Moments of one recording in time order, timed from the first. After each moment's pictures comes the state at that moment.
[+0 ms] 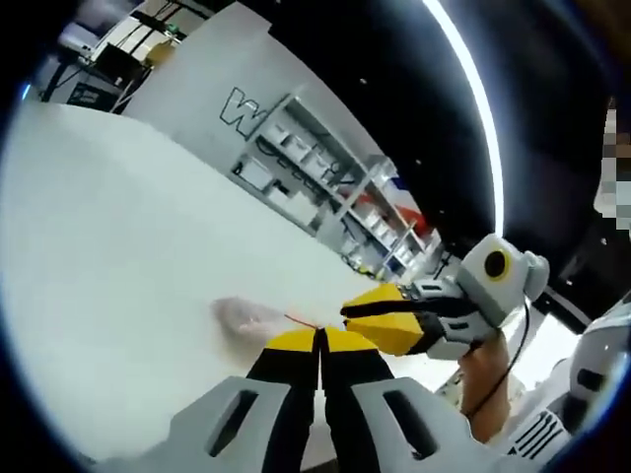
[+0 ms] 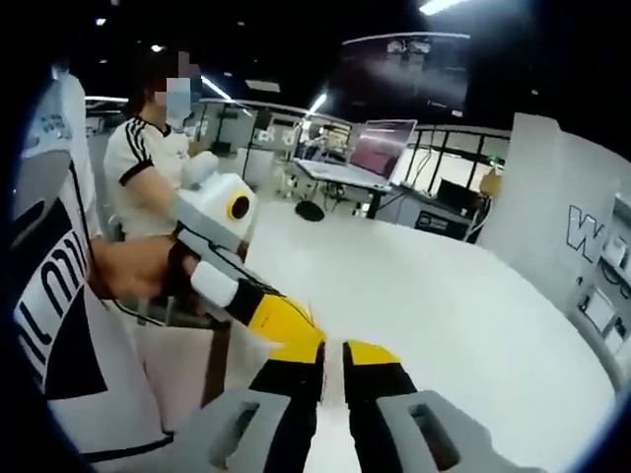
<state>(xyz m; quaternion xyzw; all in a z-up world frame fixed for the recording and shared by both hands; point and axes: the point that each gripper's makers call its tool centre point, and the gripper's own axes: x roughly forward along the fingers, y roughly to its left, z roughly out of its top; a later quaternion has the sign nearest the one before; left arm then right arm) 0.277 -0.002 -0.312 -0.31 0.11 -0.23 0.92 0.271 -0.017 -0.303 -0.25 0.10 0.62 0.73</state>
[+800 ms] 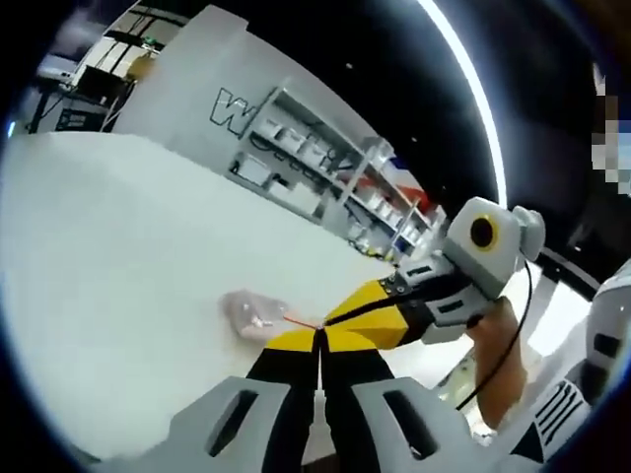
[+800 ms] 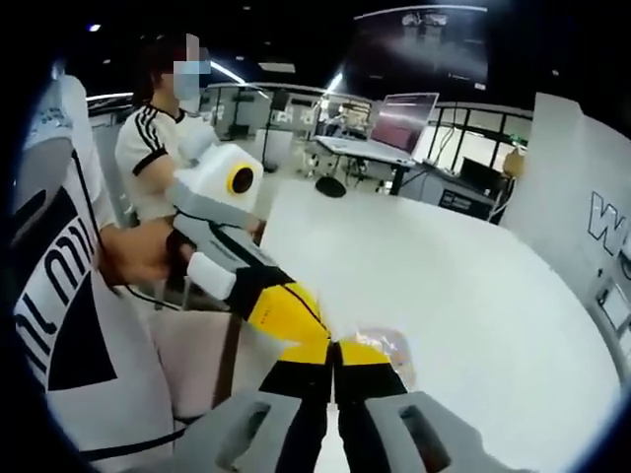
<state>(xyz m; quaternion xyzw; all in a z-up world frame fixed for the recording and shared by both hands) 0.273 -0.003 -0.321 -0.25 0.13 -0.22 0.93 0.265 -0.010 -0.317 -0.26 0.13 0.64 0.71</state>
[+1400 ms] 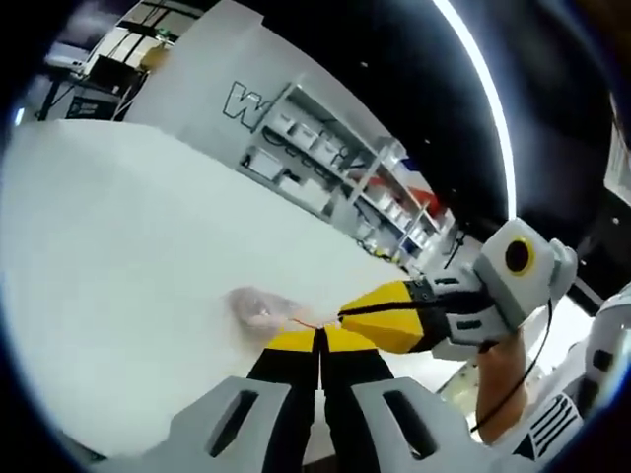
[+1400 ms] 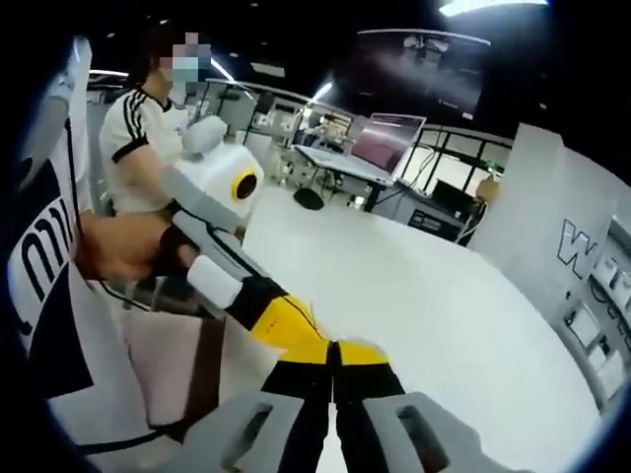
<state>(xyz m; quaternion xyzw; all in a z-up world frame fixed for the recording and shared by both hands) 0.276 0.001 -0.324 -0.27 0.14 -0.21 0.93 0.265 -0.008 -0.306 -0.28 0.06 0.60 0.75</state>
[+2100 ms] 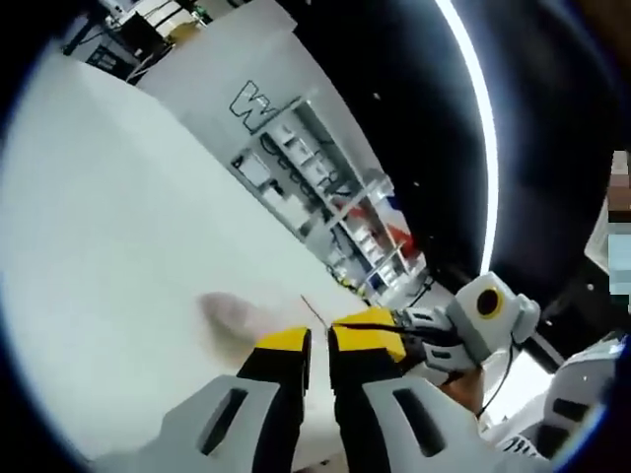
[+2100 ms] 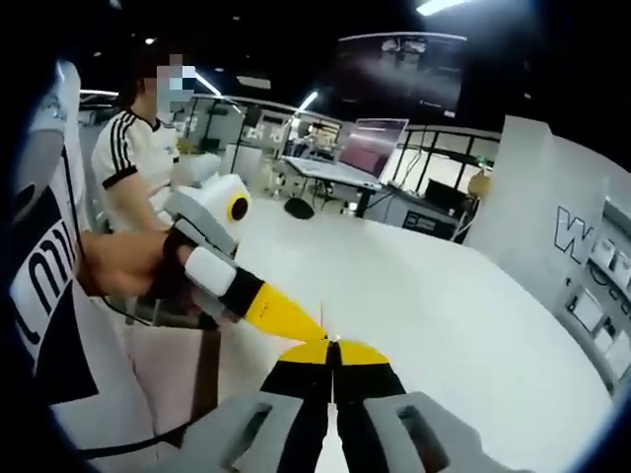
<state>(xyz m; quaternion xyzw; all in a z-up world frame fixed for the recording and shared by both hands) 0.282 -0.001 -0.309 -0.39 0.10 -0.24 0.88 0.272 -0.016 -0.298 -0.24 0.07 0.60 0.76</state>
